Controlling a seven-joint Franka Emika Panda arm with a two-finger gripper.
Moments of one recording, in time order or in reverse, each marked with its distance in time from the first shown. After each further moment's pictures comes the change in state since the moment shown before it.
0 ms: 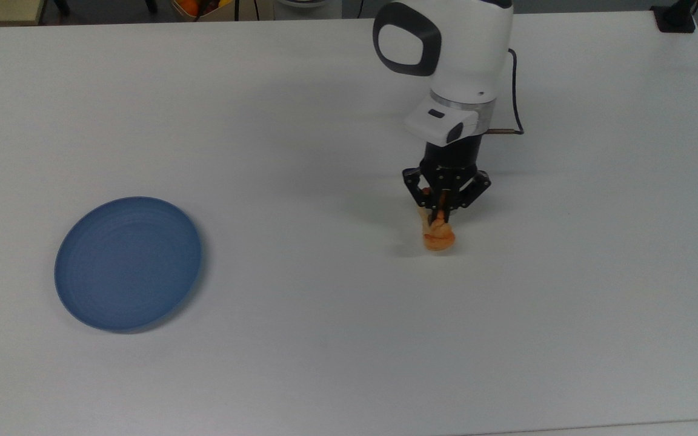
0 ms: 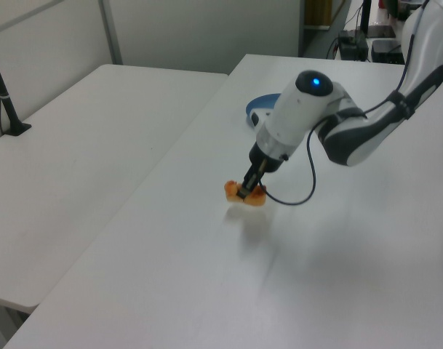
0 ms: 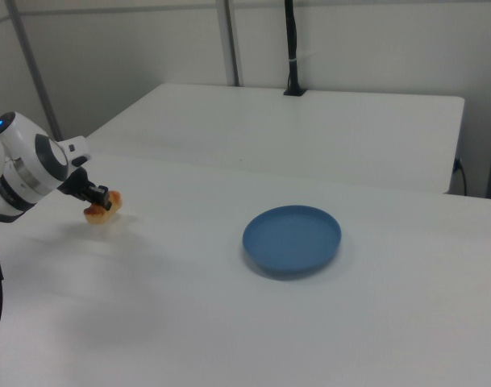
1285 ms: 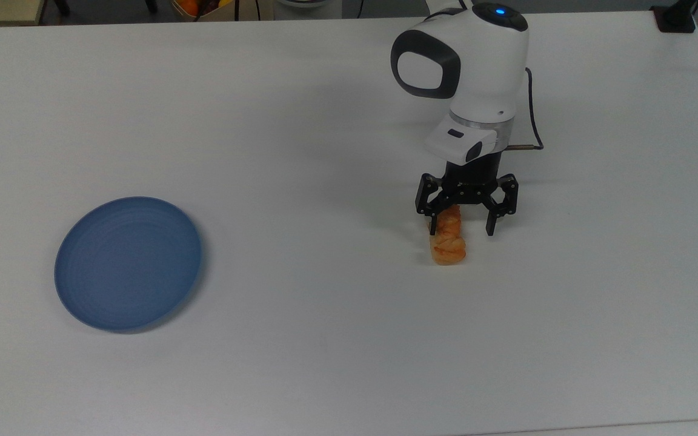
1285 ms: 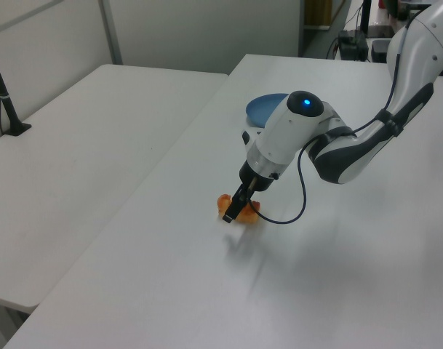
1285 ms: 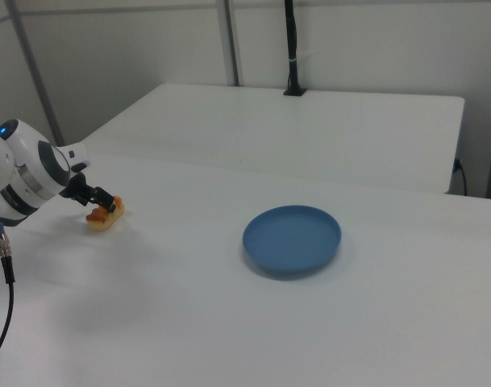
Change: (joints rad) arm 0.044 0.103 -0.009 0.095 -0.014 0.023 0.056
